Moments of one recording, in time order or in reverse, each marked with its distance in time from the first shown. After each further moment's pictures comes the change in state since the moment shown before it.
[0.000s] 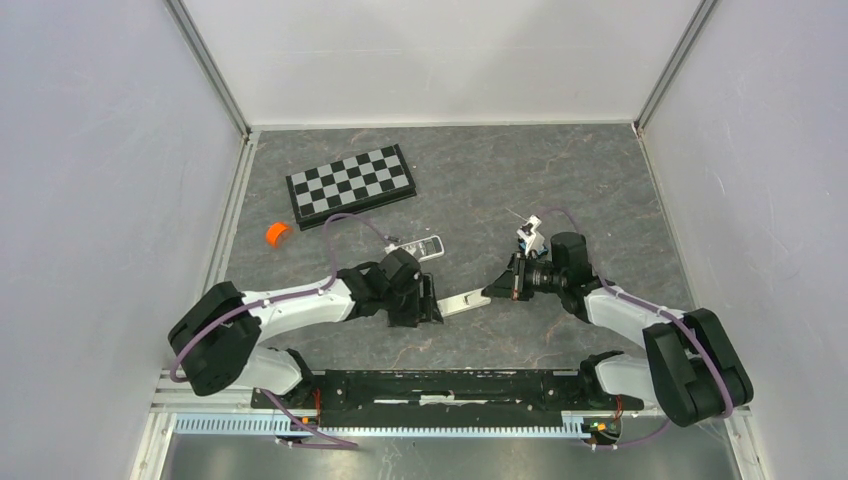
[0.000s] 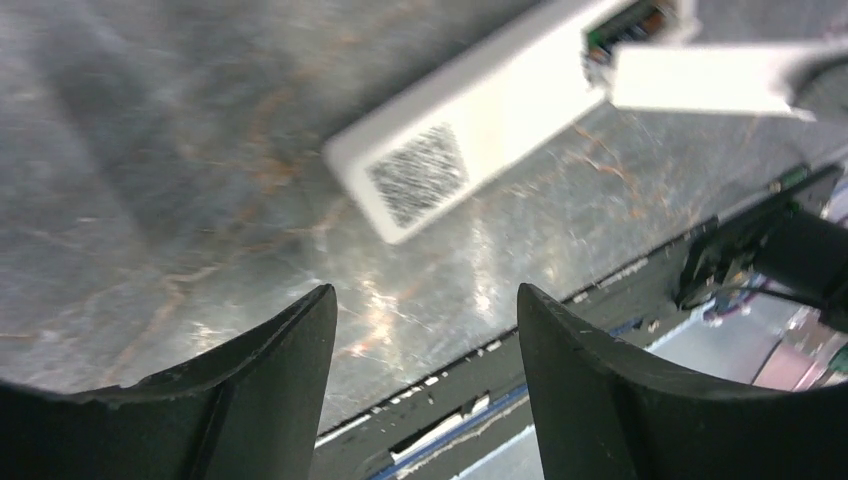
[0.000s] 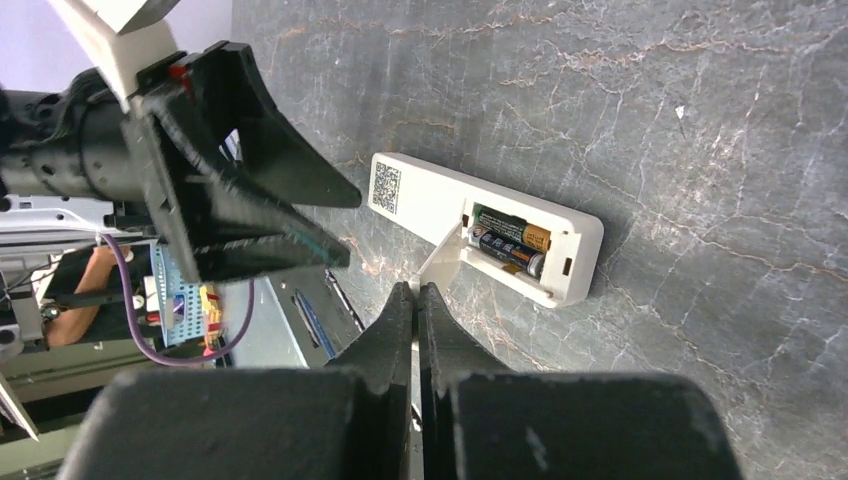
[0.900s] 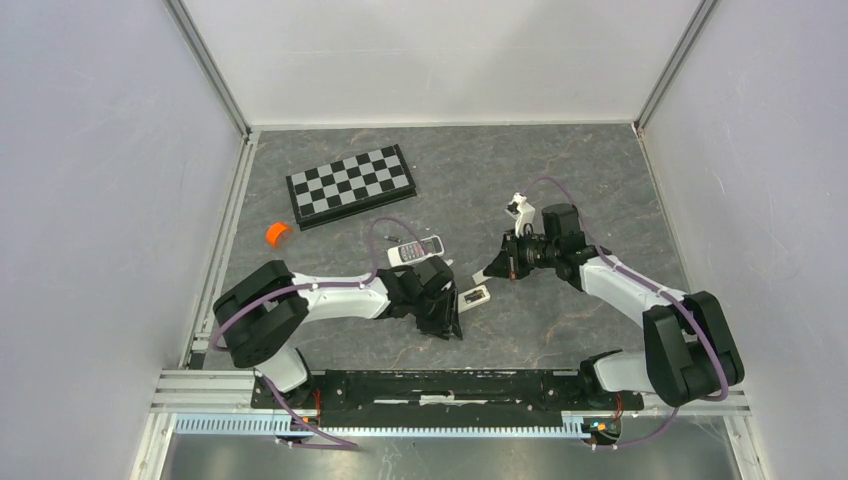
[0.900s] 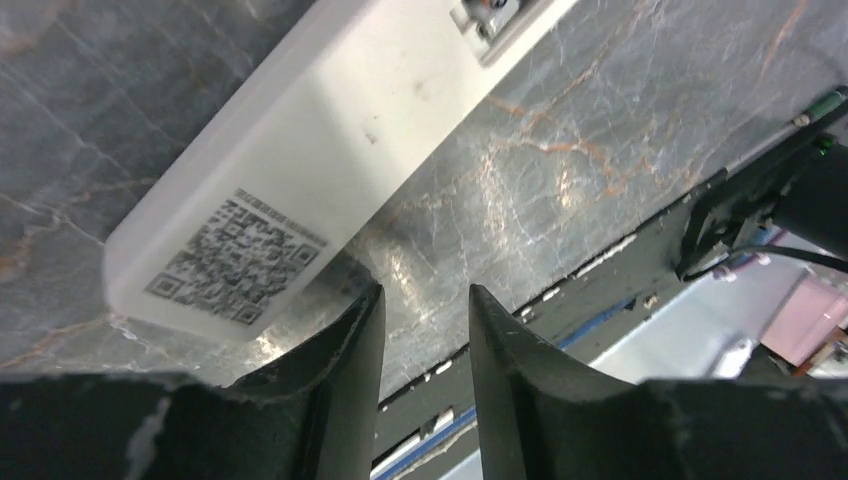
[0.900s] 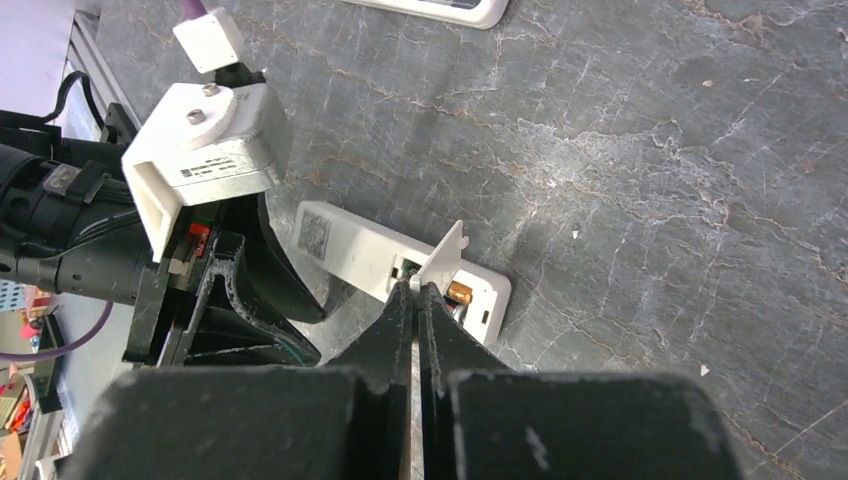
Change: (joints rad) left arm -0.095 0.231 0.086 0.101 0.100 -0.003; right arm 0.005 0.094 0.261 -0.281 0.085 -0.383
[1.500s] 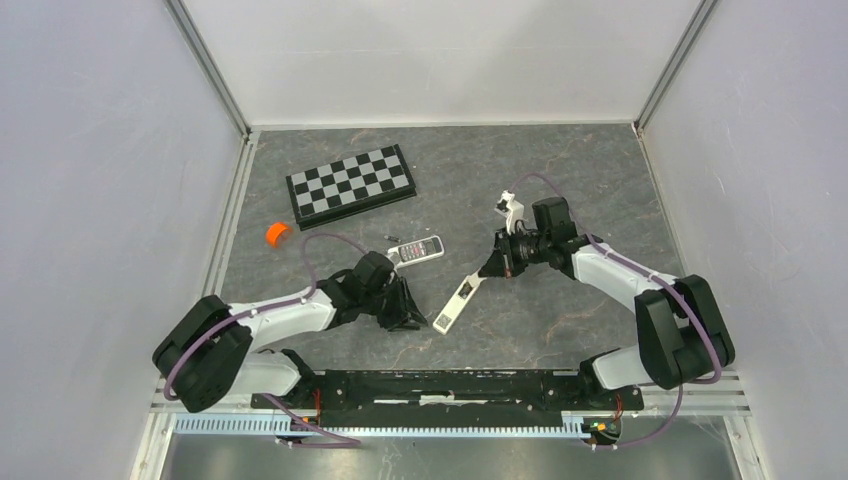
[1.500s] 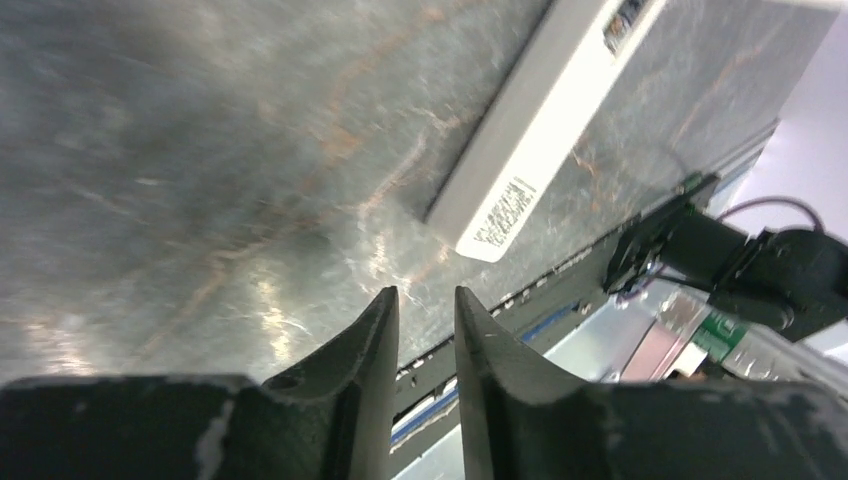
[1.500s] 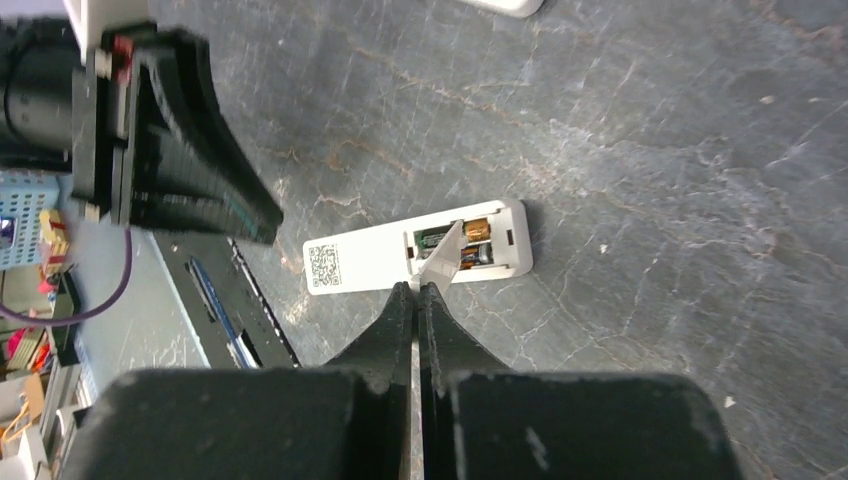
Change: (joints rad) left arm 0.277 -0.328 -0.299 0.082 0.090 -0.114; right arm 0.029 0.087 0.090 -0.101 -0.058 -0.063
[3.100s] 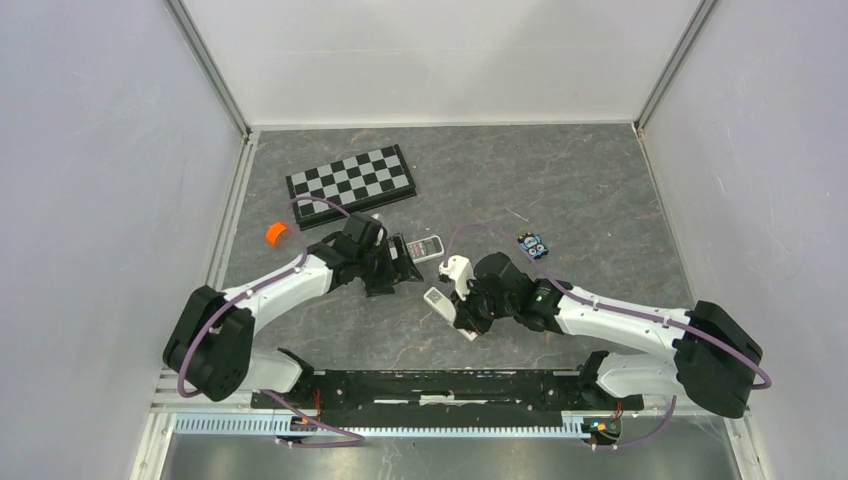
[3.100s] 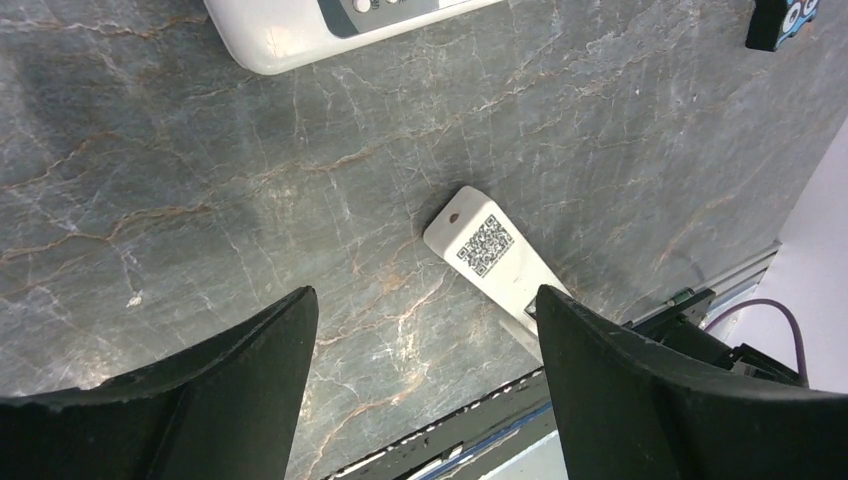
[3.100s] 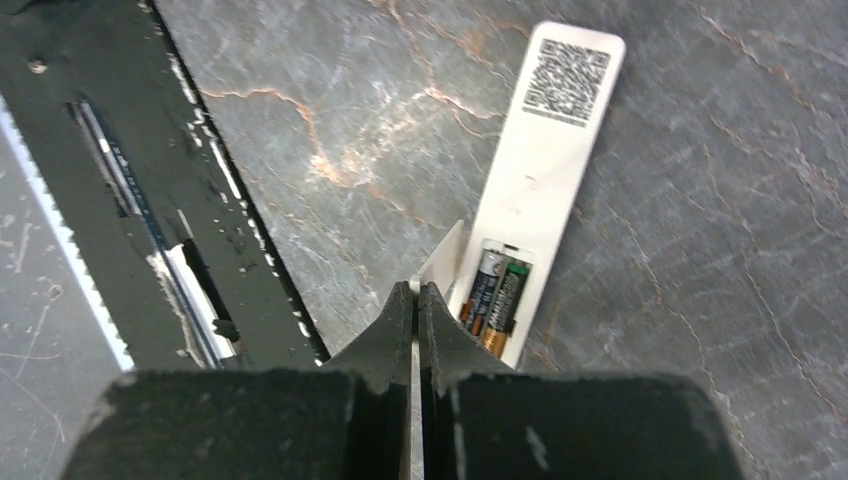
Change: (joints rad) left arm 0.183 0.062 0.257 -0.235 -0.085 0.190; right arm 0.626 -0.206 -0.101 -0.013 0.500 -0.060
